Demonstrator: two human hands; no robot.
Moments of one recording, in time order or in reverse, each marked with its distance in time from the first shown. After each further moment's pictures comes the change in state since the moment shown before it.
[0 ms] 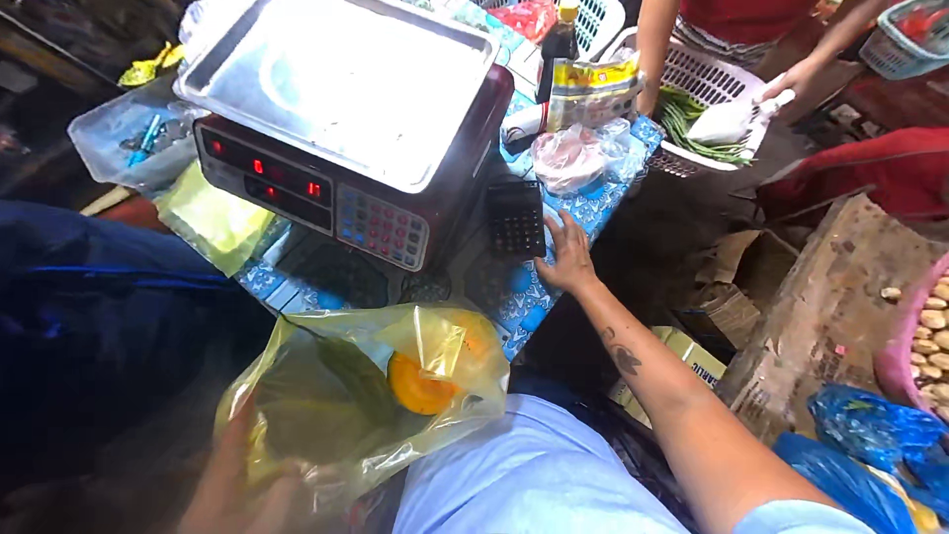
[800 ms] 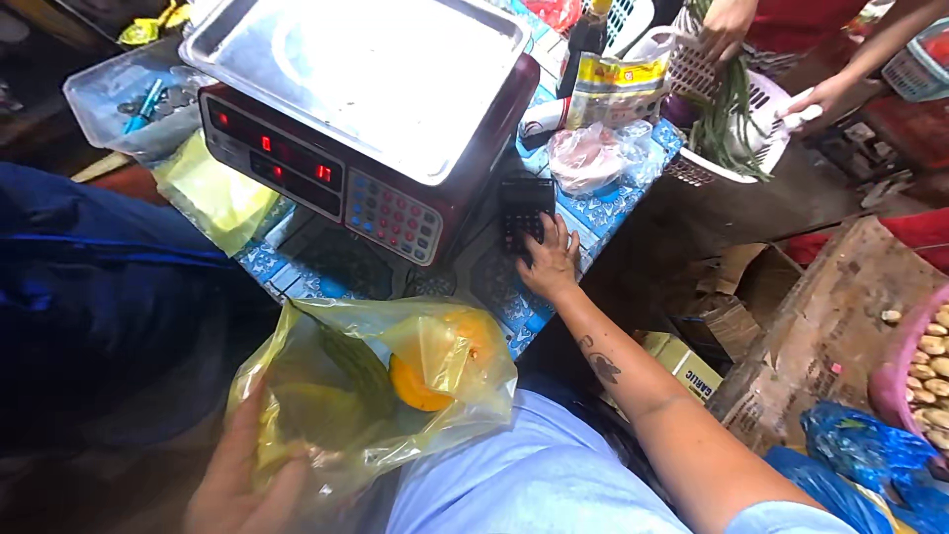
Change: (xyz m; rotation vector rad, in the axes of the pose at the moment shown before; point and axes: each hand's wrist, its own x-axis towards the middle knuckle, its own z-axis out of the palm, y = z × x) left_hand 0.007 -0.003 0.005 -0.043 0.020 -0.027; right_hand 0.009 -0.057 0.021 -0.120 -0.021 0.017
